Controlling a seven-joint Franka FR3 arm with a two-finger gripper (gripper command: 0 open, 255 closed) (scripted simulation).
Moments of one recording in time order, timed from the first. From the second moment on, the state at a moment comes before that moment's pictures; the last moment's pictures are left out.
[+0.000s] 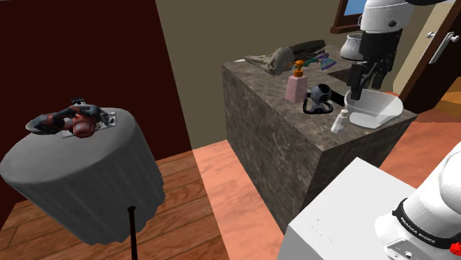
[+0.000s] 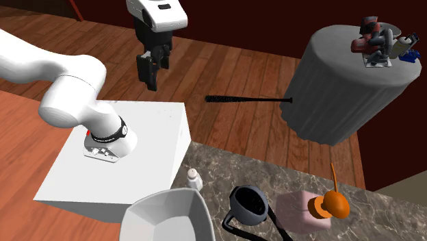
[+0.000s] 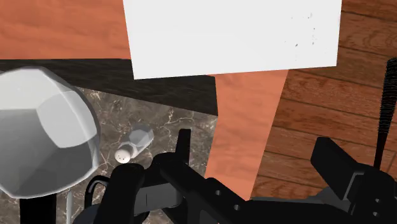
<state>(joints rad) 0.00 -0.79 -0.01 -2.41 -0.06 1.48 0.13</state>
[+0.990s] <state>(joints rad) -0.13 -0.39 -0.17 -2.36 -0.13 1.74 0.17</state>
